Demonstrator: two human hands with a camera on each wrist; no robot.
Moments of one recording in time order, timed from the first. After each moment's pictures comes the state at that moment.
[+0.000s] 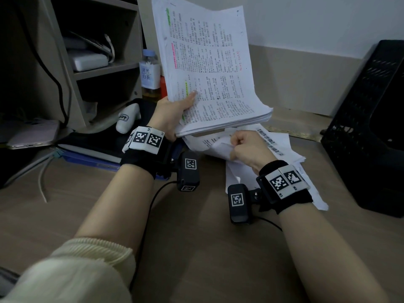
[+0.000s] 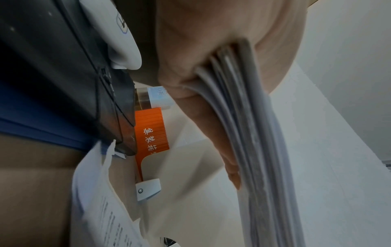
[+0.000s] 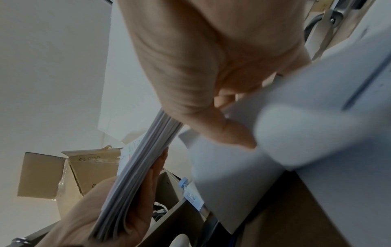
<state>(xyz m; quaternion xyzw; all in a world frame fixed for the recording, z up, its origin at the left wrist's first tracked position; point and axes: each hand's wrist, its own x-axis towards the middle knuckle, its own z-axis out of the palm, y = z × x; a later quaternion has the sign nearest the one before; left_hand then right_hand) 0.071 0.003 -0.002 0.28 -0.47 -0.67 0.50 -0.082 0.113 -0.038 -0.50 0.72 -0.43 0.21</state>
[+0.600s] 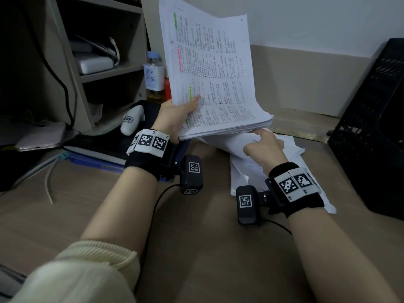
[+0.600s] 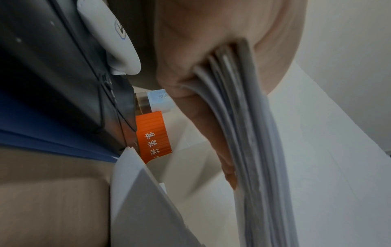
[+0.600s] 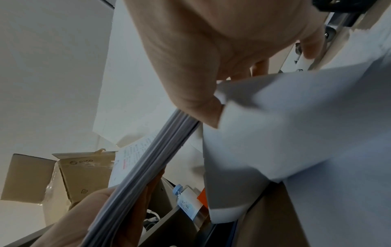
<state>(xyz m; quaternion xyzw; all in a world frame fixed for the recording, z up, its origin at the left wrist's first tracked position) 0.071 0.000 -0.006 0.30 -0.48 -0.65 0.50 -0.097 0.114 -0.039 -0.38 0.80 -0.42 0.18</state>
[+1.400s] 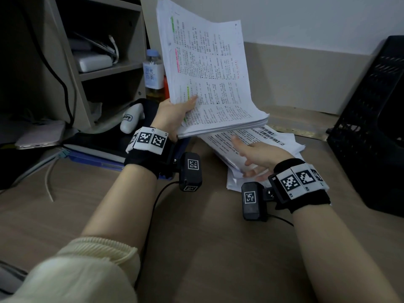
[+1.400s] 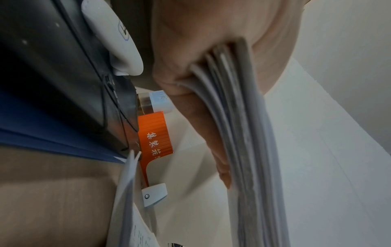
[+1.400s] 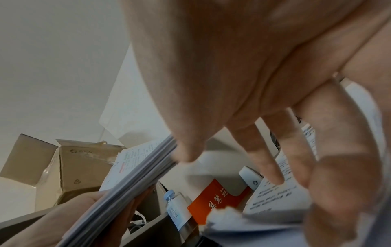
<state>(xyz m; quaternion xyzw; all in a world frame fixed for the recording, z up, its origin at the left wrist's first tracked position) 0.074 -0.004 -0.009 0.32 -0.49 -0.65 0.49 -0.096 0.124 -0.029 -0.42 0.82 -0.23 0.31</state>
